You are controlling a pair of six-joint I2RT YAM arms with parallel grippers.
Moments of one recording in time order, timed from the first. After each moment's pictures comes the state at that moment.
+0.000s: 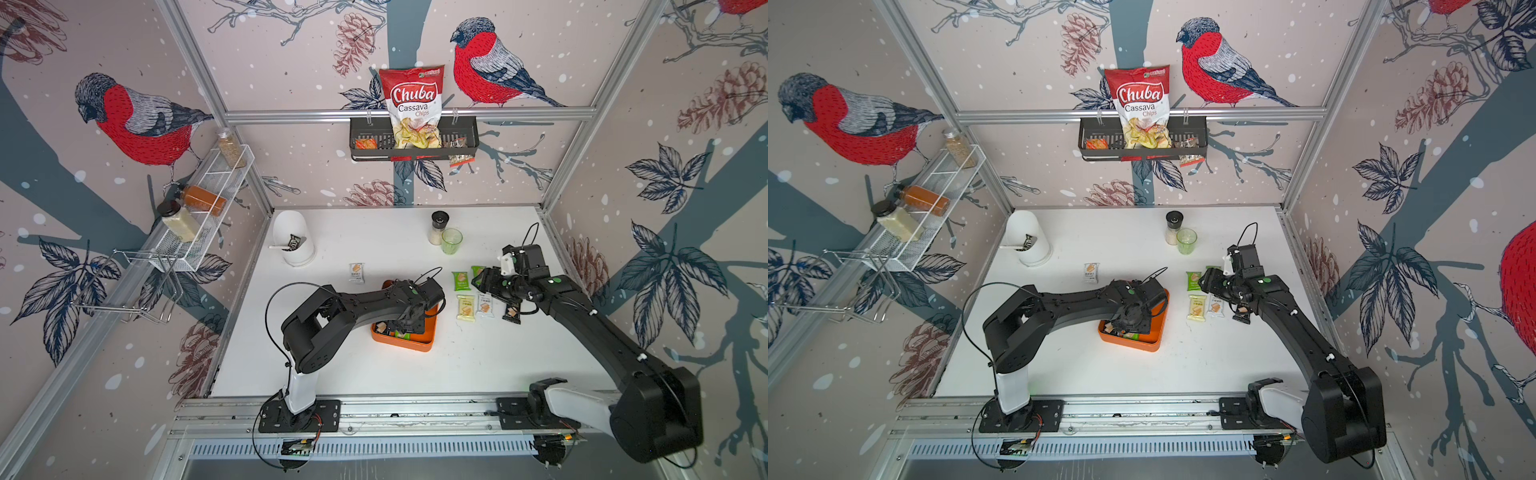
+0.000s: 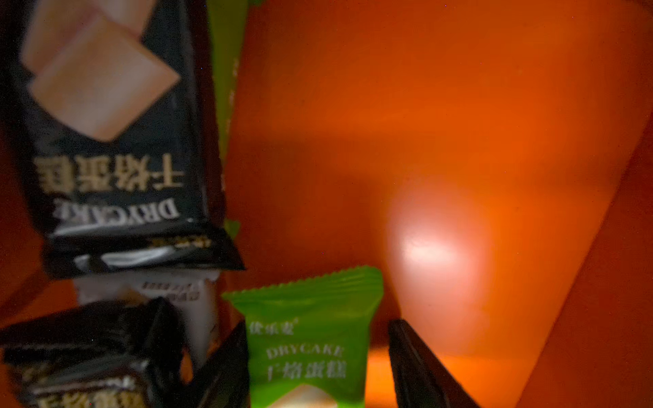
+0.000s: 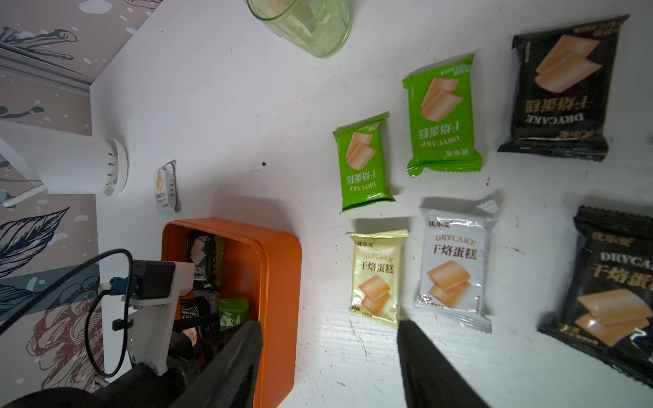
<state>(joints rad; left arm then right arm) -0.96 1.91 1.24 -0.79 -0.15 -0.86 0.27 1.20 0.86 -0.60 -0.30 0.52</state>
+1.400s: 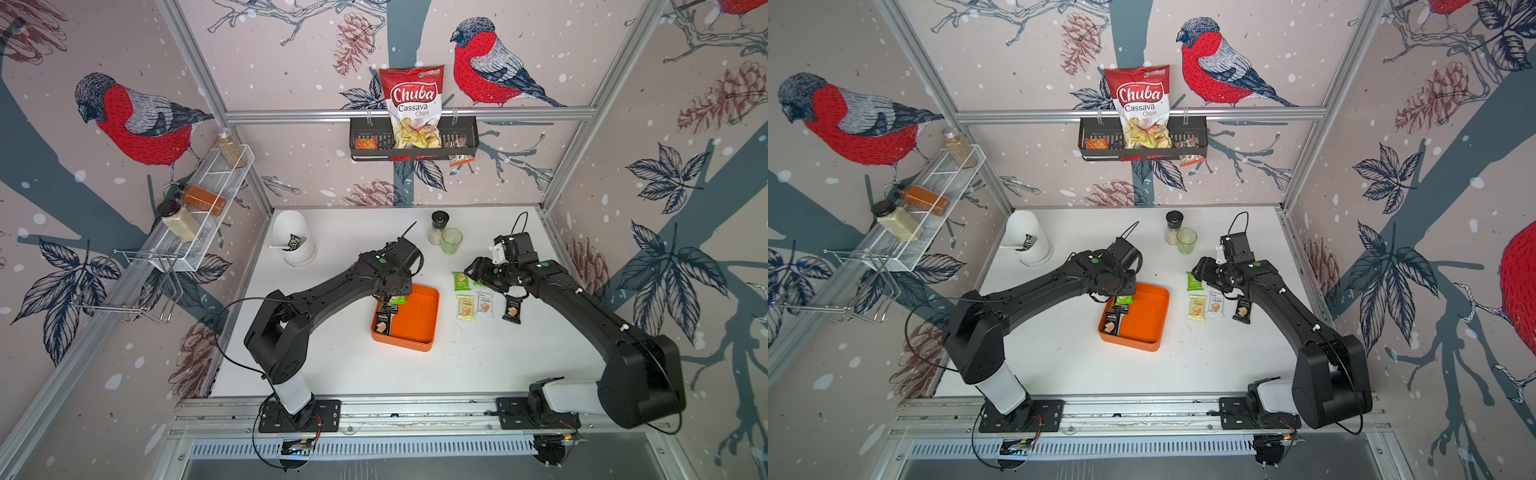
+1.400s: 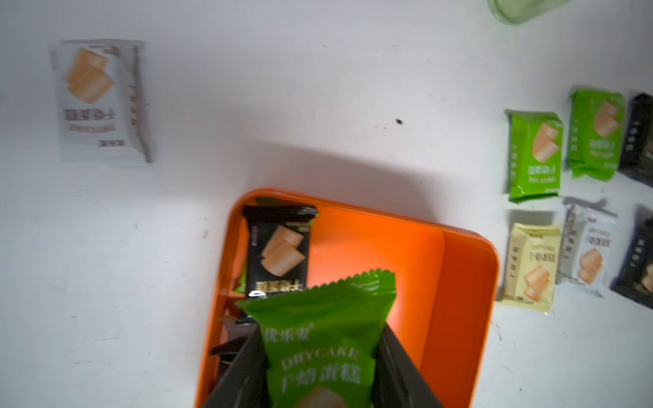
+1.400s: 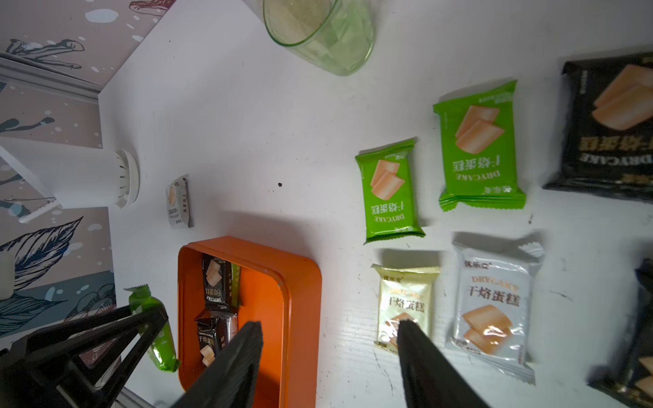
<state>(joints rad) -0.71 1.69 1.33 -0.80 -0.13 -0.70 0.32 1.37 0.99 -0.55 -0.31 0.58</state>
